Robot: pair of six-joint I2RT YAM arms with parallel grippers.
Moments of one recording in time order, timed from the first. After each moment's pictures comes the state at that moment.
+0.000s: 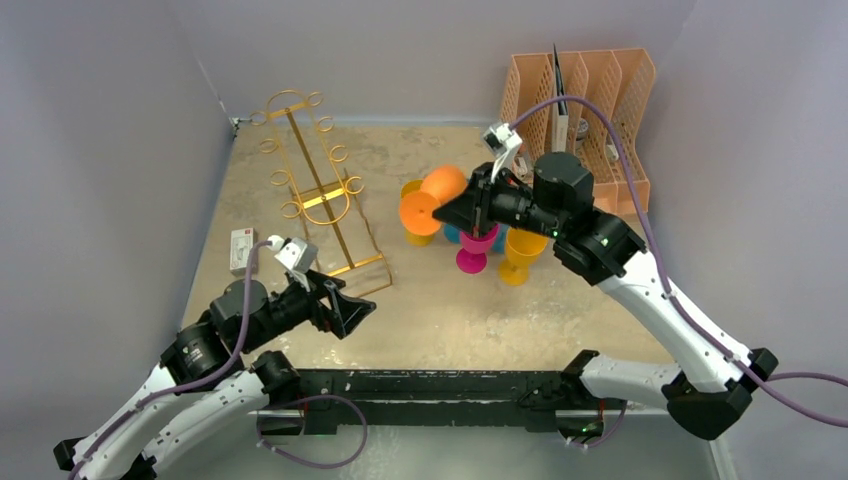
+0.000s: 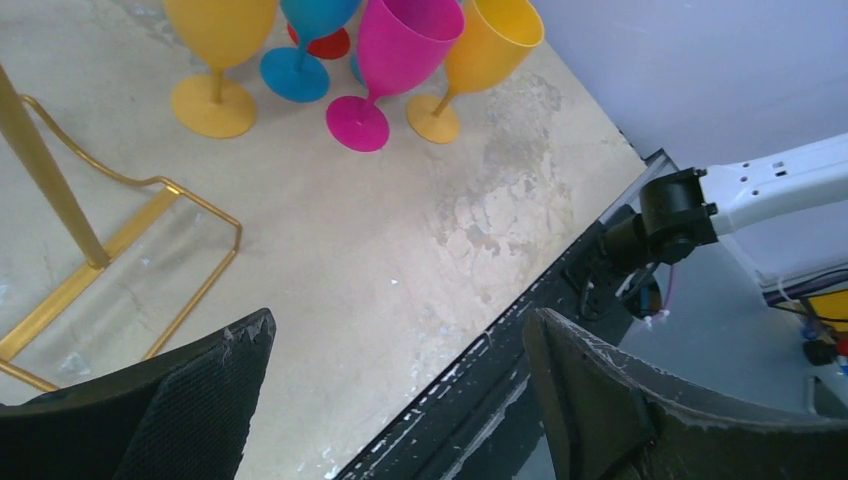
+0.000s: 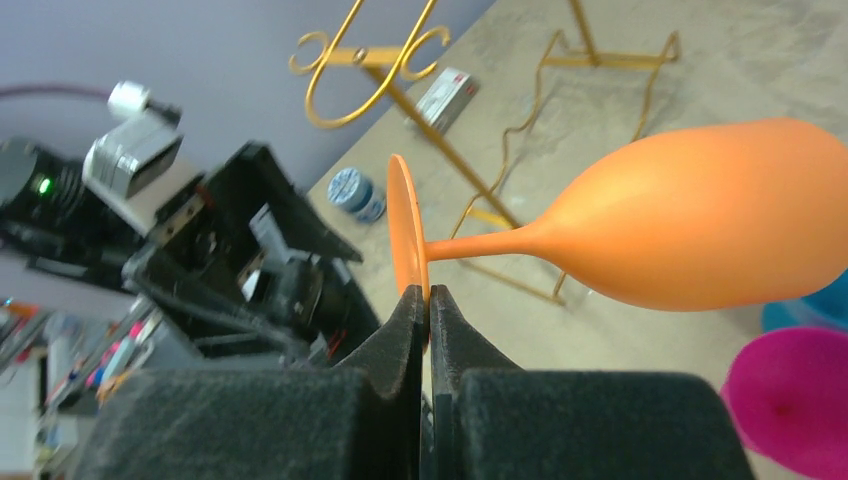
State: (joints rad) left arm -0.85 0.36 0.72 -0.60 0.00 -0.45; right arm 0.72 1.15 1.37 -0.43 -0.33 0.44
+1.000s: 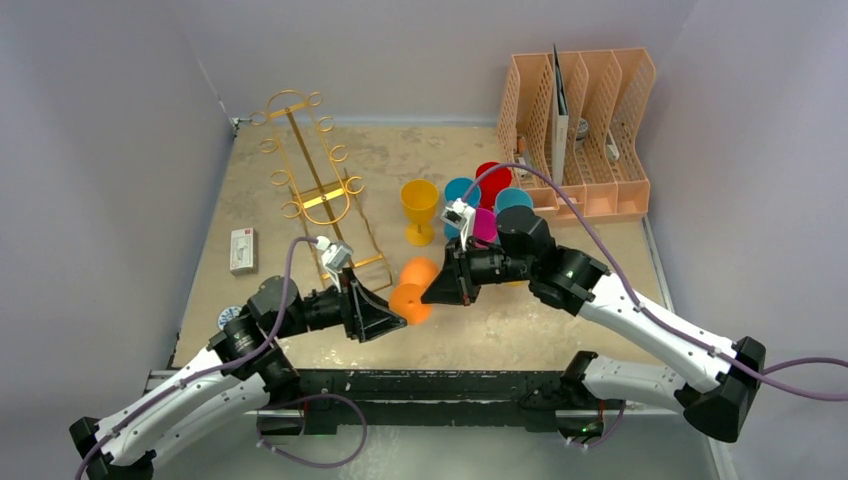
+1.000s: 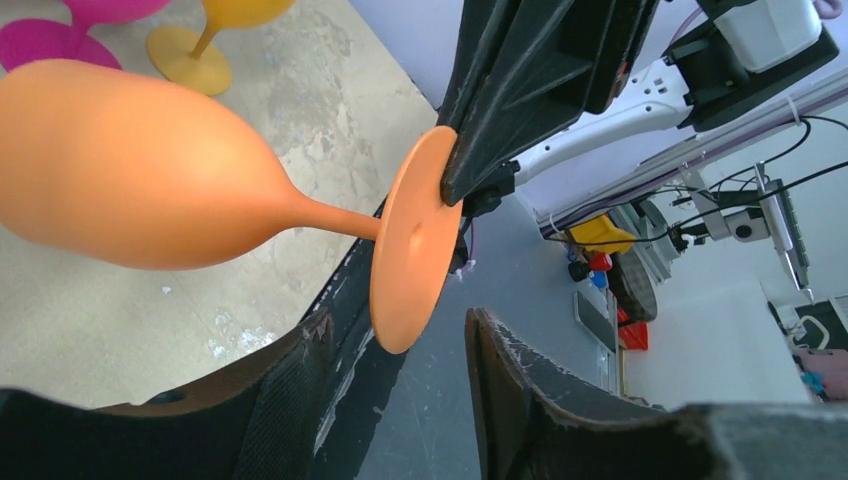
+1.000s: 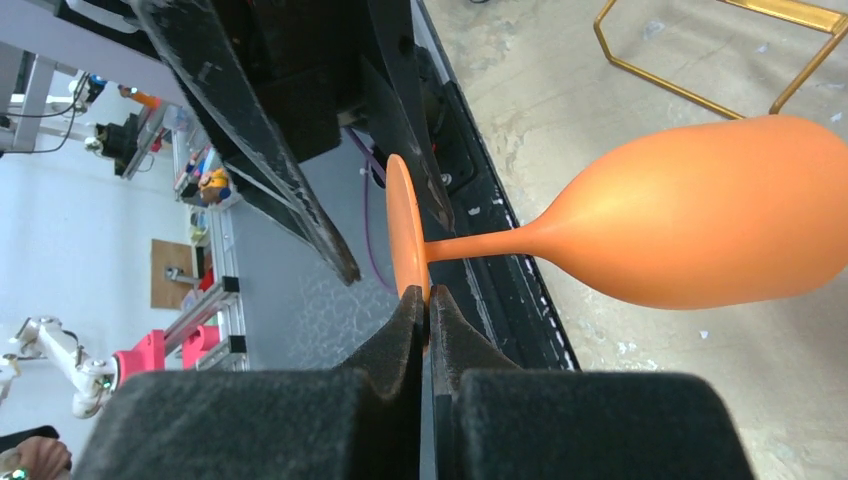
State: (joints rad) left arm -0.85 0.45 0.49 -0.13 0.39 -0.76; right arm 0.88 1.05 0.99 -0.38 -0.59 0.50
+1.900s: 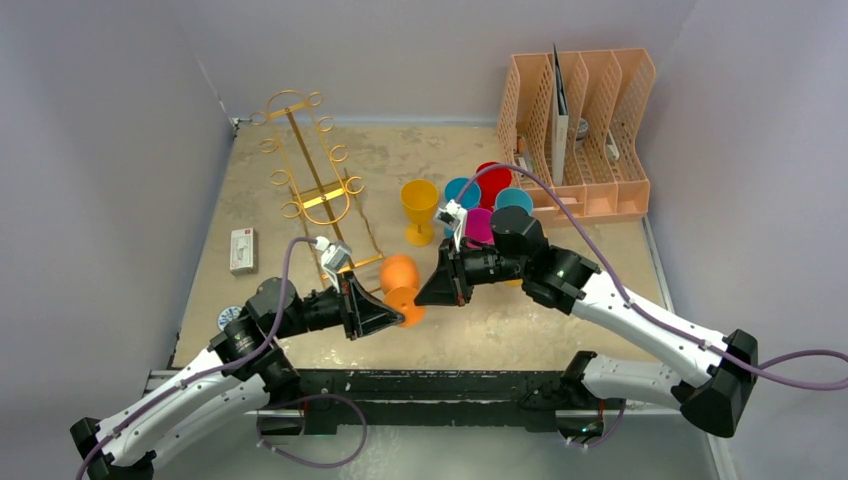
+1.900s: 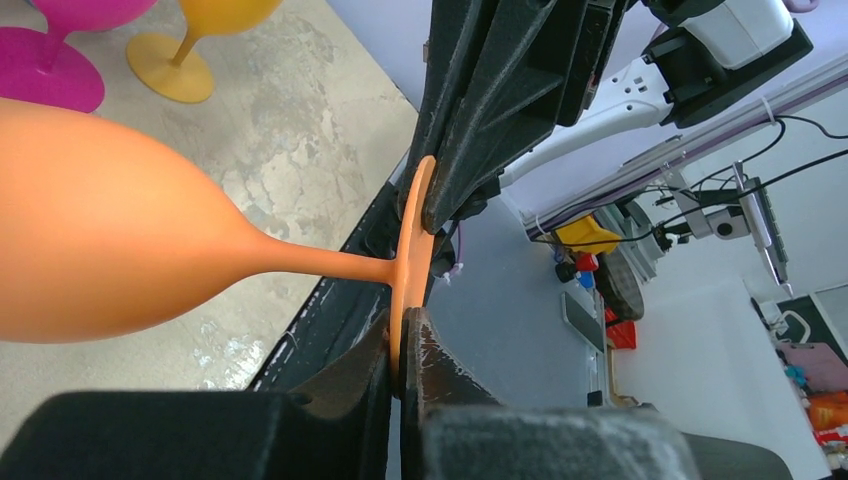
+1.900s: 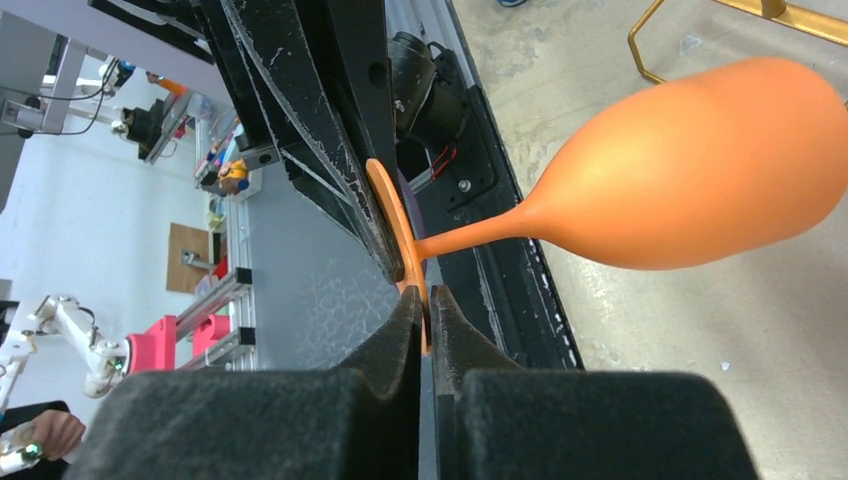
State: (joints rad) left arm -0.85 0.45 0.46 -0.07 0.42 -0.77; right arm 0.88 1.09 0.97 -0.28 -0.65 0.51
